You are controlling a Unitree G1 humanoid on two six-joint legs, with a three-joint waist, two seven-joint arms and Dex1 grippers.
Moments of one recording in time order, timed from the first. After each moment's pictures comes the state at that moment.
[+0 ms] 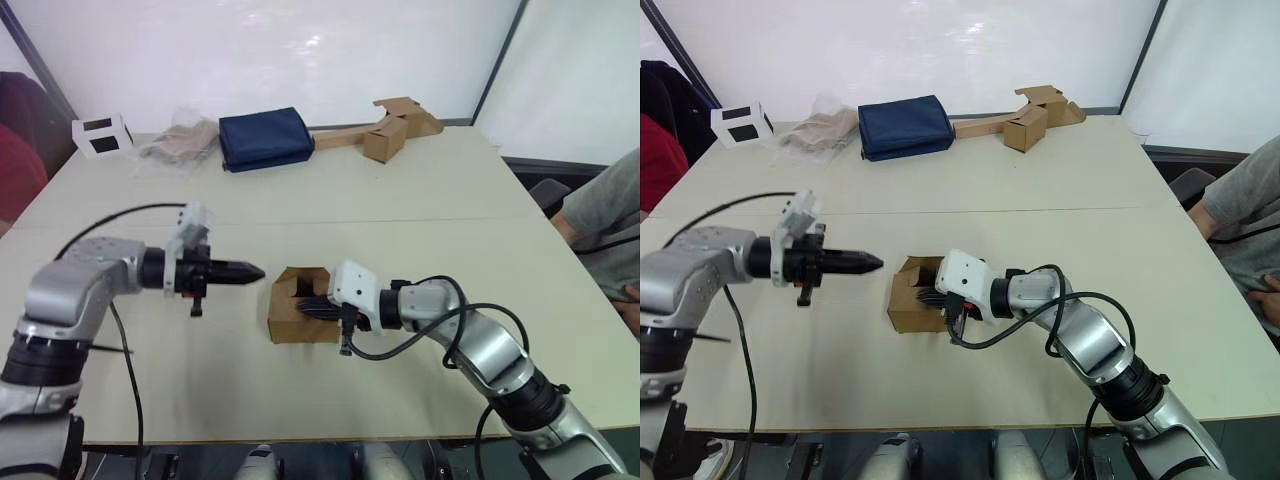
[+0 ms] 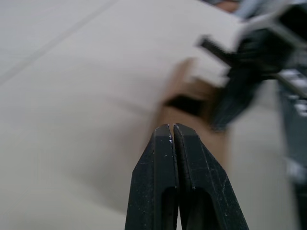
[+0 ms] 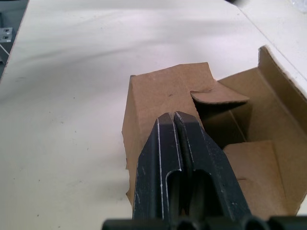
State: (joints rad) left arm -0.53 0.82 0.02 -0.12 -0.60 0.83 -1.30; right arm -0.52 -0.51 0.42 -0.38 0.24 0.57 0.81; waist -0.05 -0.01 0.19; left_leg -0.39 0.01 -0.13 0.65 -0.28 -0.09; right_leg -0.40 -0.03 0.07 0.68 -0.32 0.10
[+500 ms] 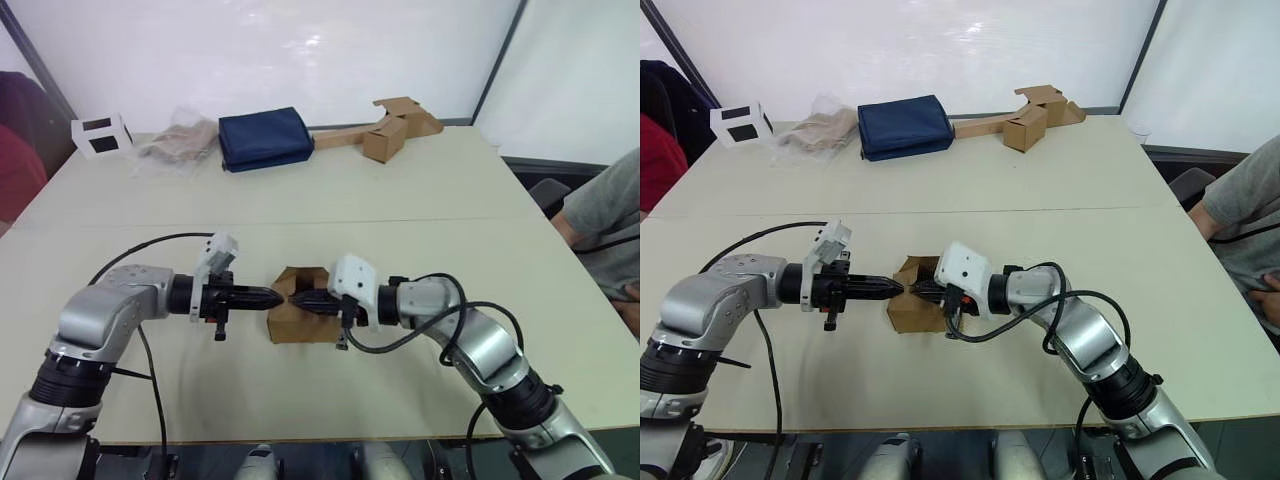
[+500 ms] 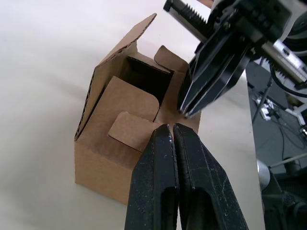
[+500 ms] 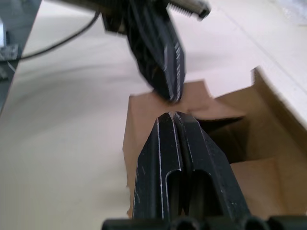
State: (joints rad) left arm -0.48 0.75 -0.04 -0.13 -0.60 0.81 -1.22; right arm -0.52 -0.47 0.37 -0.37 0.26 0.58 0.82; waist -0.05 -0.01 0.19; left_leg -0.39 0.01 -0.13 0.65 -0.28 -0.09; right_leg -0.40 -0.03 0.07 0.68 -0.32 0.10
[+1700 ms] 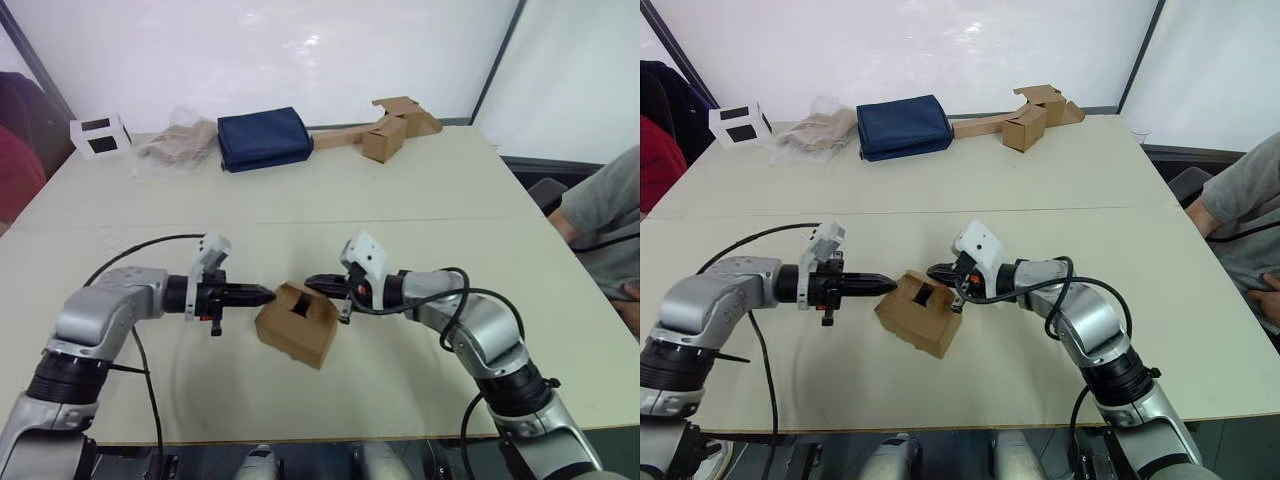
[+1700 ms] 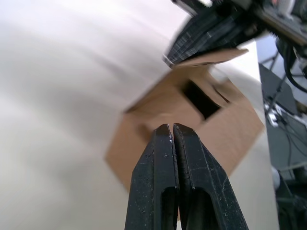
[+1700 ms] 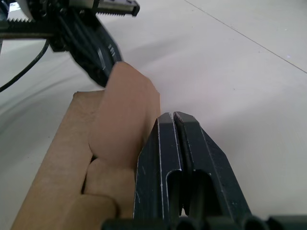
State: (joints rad) left arm -0.49 0.76 -0.02 -0.04 -0.60 0.79 -1.19; right arm -0.55 -0.42 0.27 -0.29 0.36 0.75 0.74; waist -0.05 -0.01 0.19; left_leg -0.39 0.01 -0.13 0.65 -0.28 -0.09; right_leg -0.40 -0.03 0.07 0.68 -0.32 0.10
